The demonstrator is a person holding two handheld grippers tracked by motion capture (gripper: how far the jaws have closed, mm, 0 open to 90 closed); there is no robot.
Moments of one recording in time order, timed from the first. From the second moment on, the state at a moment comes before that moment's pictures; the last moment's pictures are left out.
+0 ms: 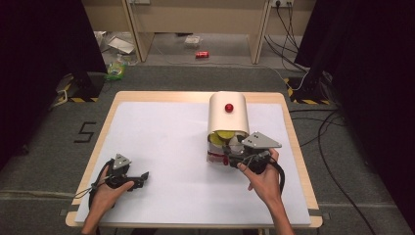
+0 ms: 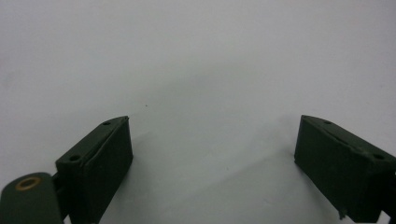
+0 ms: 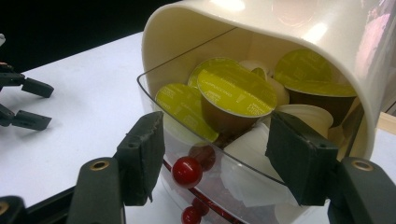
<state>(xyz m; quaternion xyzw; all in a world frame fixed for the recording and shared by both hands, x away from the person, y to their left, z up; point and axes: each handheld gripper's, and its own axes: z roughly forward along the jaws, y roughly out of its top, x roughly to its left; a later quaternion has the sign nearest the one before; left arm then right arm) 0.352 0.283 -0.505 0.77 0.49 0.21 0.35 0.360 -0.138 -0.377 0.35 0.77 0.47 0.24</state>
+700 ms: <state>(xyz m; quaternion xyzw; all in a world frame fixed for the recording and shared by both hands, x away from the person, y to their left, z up) 0.352 0.283 -0.505 0.77 0.49 0.21 0.35 0.354 -0.142 -0.374 0.35 0.78 0.47 0.23</state>
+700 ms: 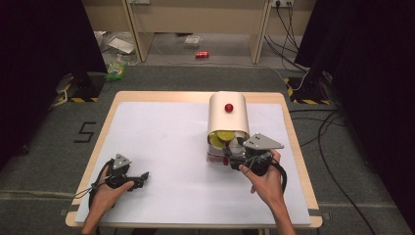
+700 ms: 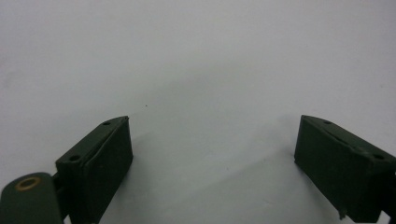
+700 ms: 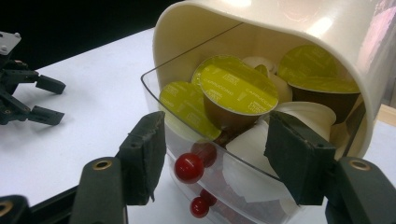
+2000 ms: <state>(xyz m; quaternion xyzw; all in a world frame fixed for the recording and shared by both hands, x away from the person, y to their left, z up) 0.352 0.283 -0.505 0.77 0.49 0.21 0.35 0.327 -0.145 -0.376 0.33 0.80 0.46 0.21</state>
